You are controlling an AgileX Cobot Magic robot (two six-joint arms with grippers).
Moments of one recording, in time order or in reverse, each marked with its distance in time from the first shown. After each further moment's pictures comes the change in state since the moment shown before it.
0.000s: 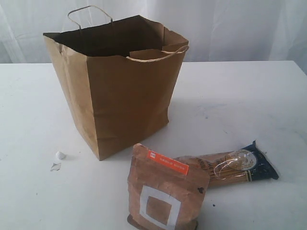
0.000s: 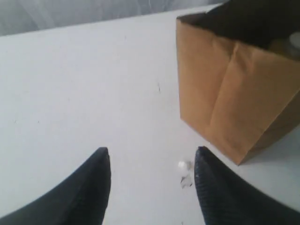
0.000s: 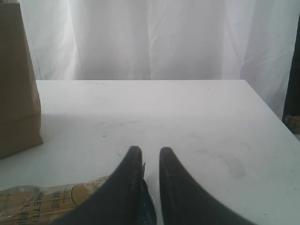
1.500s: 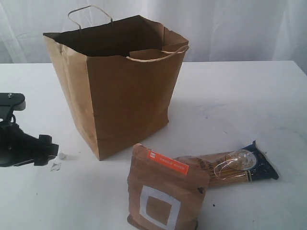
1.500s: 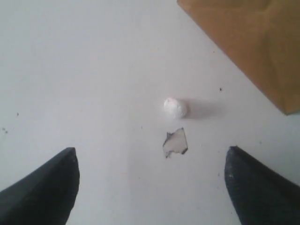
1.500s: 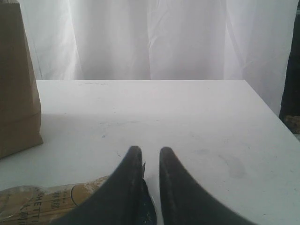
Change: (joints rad) left arm 0.160 0.478 0.497 -0.051 -0.729 -0.139; right arm 0.000 0.000 0.000 0.000 0.000 0.000
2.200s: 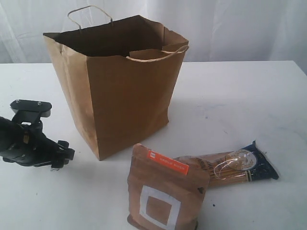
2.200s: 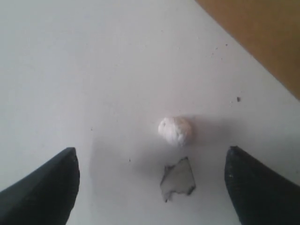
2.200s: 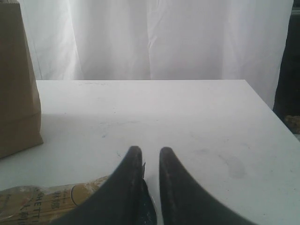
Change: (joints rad) left arm 0.000 0.264 -0.115 0.008 -0.044 0.049; right arm 0.000 0.000 0.000 0.000 0.000 0.000
